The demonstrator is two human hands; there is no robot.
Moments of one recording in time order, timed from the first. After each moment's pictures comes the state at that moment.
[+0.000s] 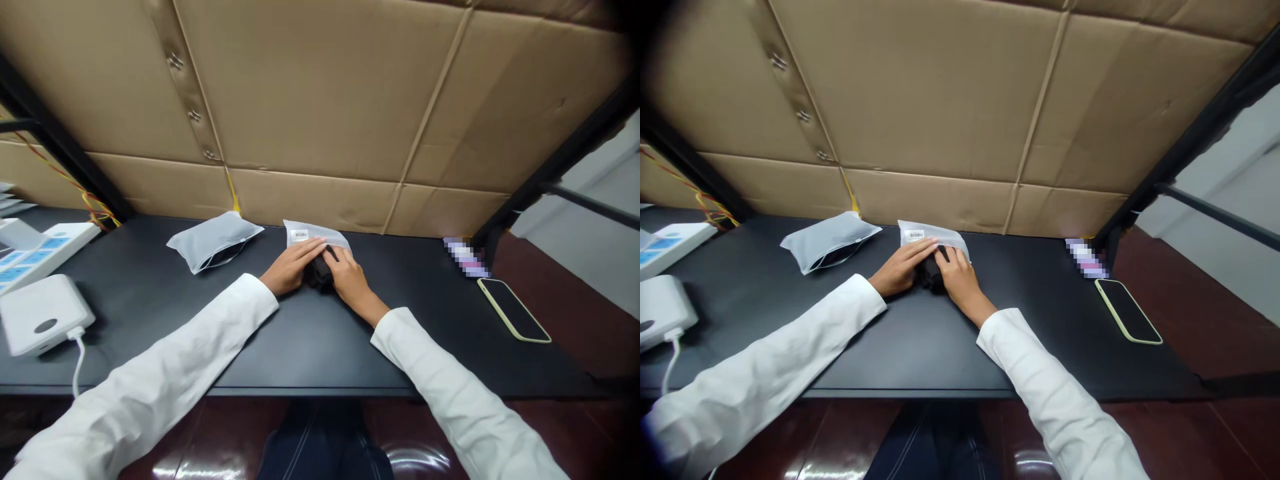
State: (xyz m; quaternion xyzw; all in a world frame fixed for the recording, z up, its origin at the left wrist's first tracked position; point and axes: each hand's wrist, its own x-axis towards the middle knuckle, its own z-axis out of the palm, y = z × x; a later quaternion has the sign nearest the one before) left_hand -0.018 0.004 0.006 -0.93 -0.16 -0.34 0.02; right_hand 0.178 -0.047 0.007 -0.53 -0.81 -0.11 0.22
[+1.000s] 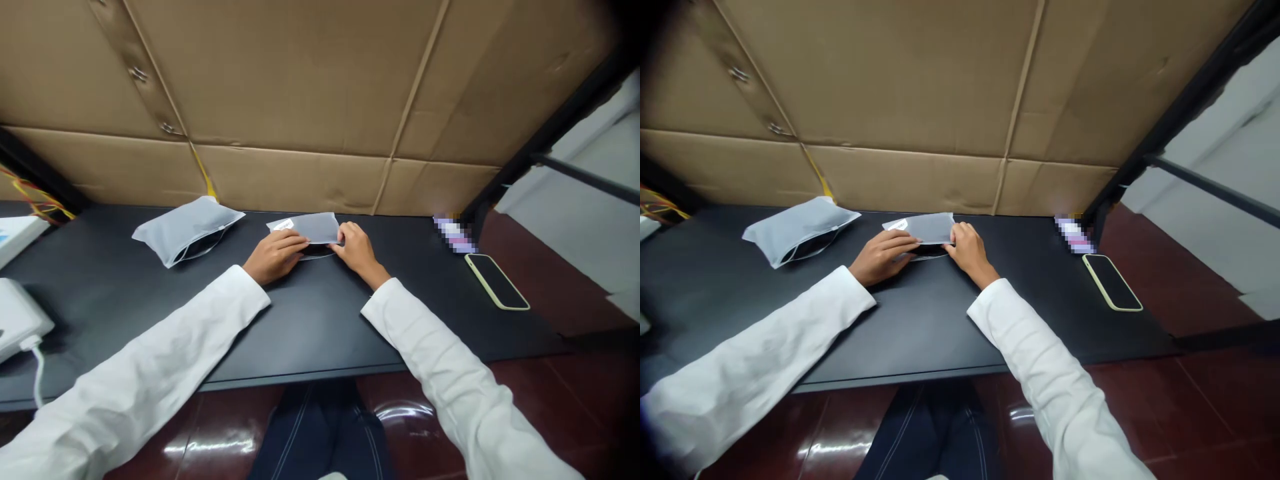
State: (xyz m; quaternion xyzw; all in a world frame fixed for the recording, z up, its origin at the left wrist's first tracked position) left_hand -0.018 0.007 0.005 -0.91 -0.15 -0.38 0.11; right_hand 0.227 -0.016 0.001 -0.56 -0.76 -0.04 0.34
